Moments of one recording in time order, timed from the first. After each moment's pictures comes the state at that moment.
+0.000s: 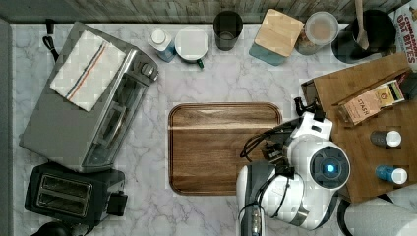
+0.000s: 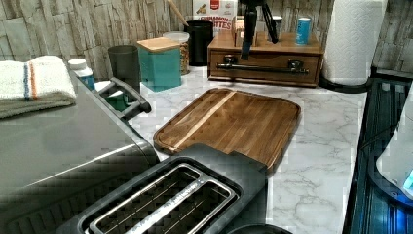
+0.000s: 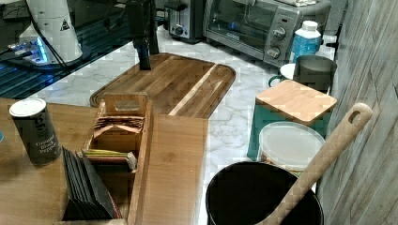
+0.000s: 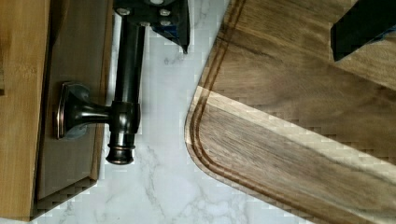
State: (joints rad) arm -0.08 -0.10 -0.28 -2.43 -0.04 0.87 -1.53
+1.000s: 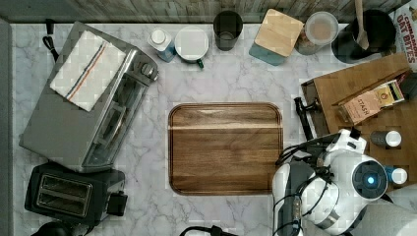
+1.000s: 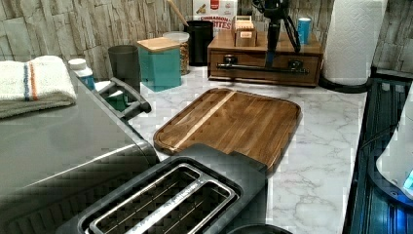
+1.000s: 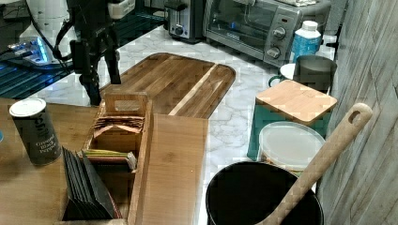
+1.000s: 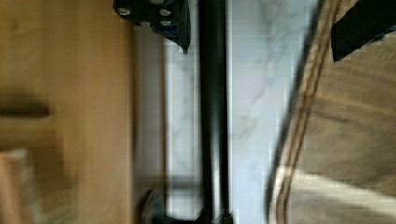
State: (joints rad) arm -0.17 0.01 -0.39 -2.43 0.01 0.95 -1.64
